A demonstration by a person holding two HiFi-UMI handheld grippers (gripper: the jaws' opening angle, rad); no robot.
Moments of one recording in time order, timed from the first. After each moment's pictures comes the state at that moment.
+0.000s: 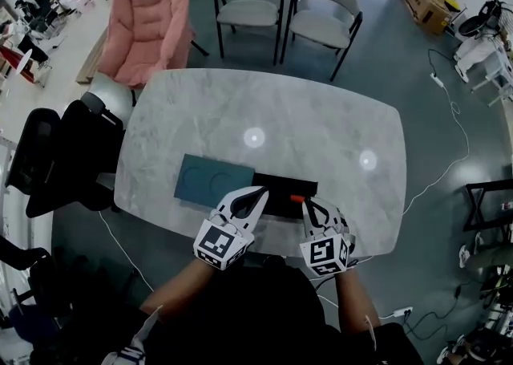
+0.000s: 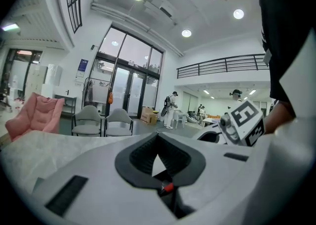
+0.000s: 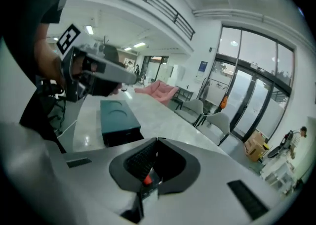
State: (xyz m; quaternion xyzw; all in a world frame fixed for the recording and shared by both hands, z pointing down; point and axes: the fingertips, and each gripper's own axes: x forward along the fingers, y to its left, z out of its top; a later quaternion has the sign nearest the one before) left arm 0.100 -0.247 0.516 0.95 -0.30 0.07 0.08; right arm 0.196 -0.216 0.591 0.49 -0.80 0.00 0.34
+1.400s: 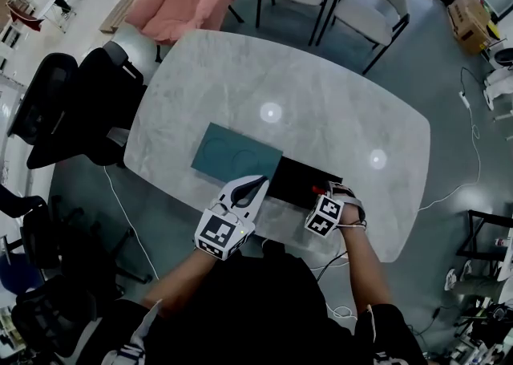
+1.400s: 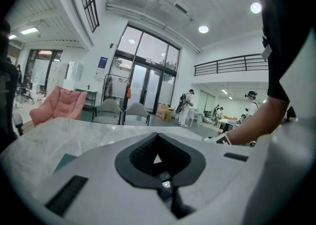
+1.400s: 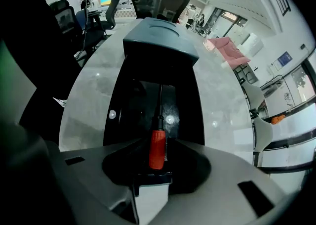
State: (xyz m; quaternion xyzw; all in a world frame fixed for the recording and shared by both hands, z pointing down) left arm 0.032 -0.249 0.554 0.91 -0.39 0.08 0.13; right arm 0.192 -0.222 0.782 0.16 -0.73 -0.01 0.66
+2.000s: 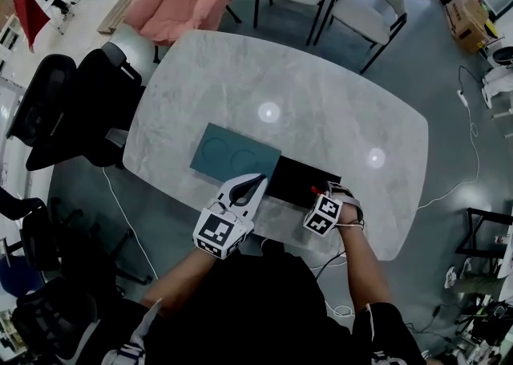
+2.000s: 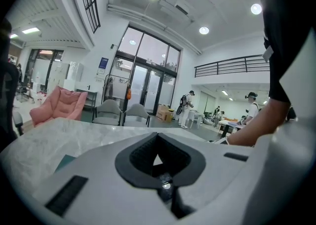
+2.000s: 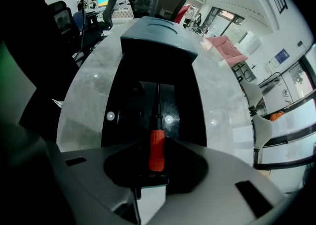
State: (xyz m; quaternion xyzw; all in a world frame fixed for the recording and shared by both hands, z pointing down) left arm 0.029 -0.253 0.552 0.91 -0.39 0.07 0.13; right arm 0.193 -0.223 0.789 0.18 -0.74 0.00 0.65
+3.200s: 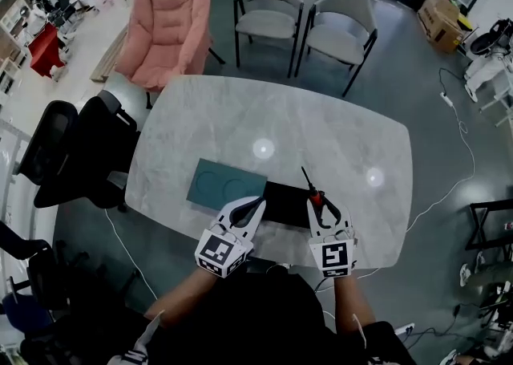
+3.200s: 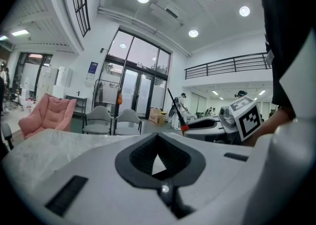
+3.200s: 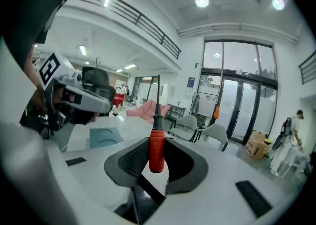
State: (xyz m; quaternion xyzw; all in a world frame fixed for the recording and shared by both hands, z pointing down) left arm 0.059 -0.243 0.519 0.93 -0.35 0.06 0.10; right arm 0.178 -0.246 0.536 0.53 -0.83 -0.02 0.19
